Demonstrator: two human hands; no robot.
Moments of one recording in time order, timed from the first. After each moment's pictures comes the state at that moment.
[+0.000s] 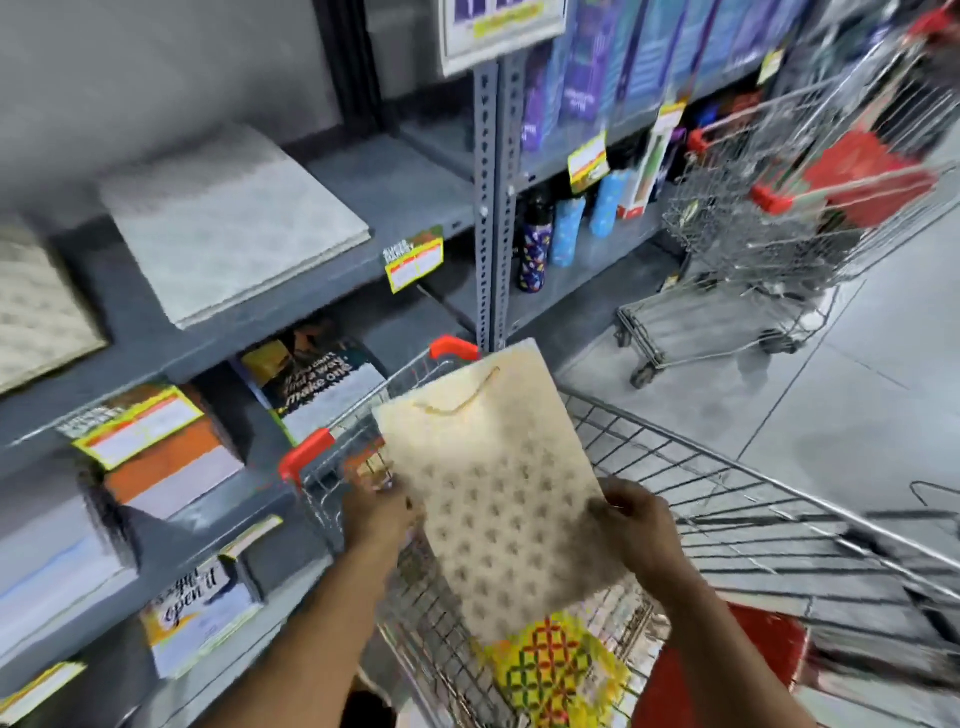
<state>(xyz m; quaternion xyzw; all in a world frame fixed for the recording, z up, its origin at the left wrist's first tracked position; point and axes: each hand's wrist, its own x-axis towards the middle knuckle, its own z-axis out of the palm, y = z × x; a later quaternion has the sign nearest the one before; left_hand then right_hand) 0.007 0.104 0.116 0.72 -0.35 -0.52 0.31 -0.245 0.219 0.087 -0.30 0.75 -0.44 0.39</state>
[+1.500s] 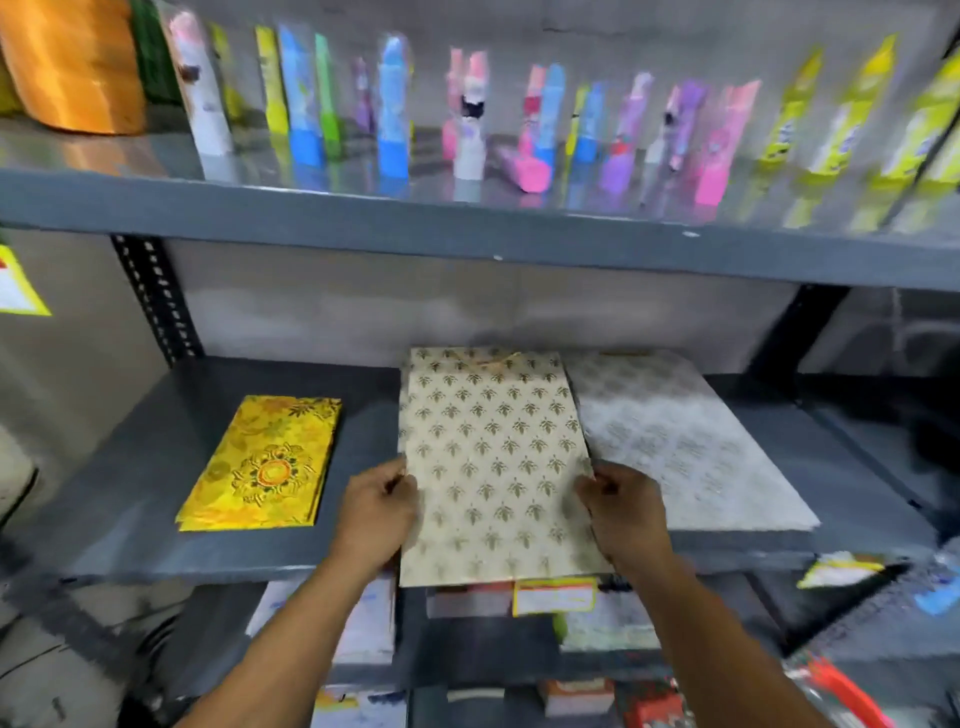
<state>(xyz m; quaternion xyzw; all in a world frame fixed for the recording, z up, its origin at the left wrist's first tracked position) 0.413 0.004 0.278 0.70 -0.41 -0.30 0.50 0.173 -0.088 0.276 -0.61 0.60 -0.36 0.37</state>
